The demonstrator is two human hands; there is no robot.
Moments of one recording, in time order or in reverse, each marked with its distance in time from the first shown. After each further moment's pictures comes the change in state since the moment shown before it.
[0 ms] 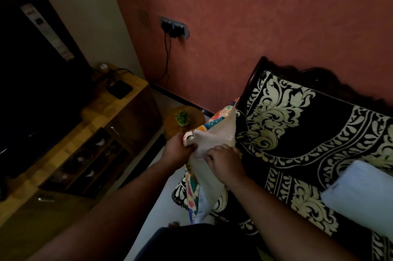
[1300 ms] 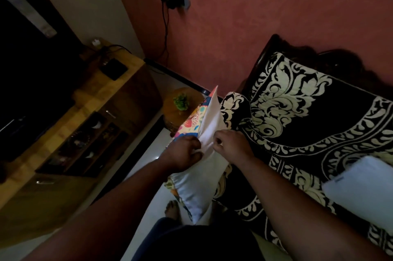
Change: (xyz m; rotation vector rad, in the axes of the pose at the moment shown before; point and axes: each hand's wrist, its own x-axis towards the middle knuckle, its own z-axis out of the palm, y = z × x) left_hand 0.037 -0.028 0.032 0.525 -0.419 0.426; right_hand 0.057 0.074 0.026 0.194 -0.176 -0.070
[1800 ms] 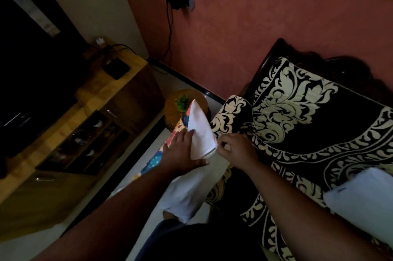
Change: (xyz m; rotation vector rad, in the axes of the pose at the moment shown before) left_hand 0.011 0.016 0.007 0.075 0.044 -0.434; right_hand 0.003 0.028 -0.012 0.208 0.039 -0.065
